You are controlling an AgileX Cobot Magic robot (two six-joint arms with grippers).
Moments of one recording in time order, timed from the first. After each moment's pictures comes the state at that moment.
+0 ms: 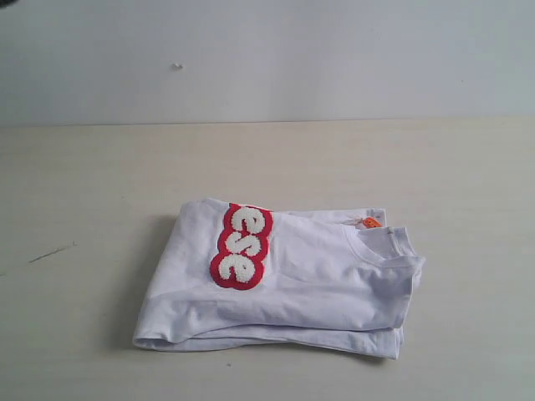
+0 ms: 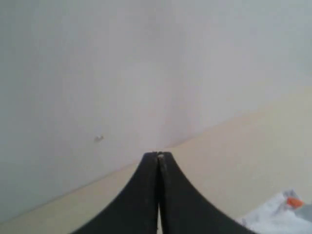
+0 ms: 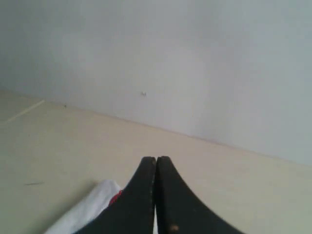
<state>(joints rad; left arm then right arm) -0.40 0.92 -0.85 -0.45 0.20 0.55 0.32 0.61 -0.73 0.13 0.40 -0.03</state>
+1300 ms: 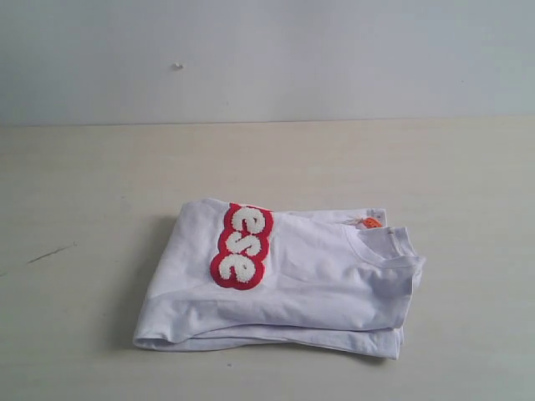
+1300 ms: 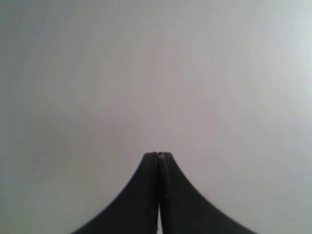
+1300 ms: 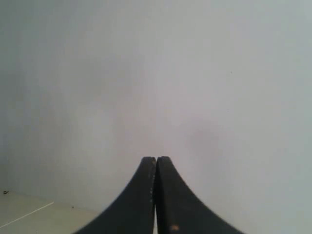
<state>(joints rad) -0.40 0.00 -0.44 -0.53 -0.11 0.55 0.32 0.01 -0.55 0.12 0.35 -0.03</state>
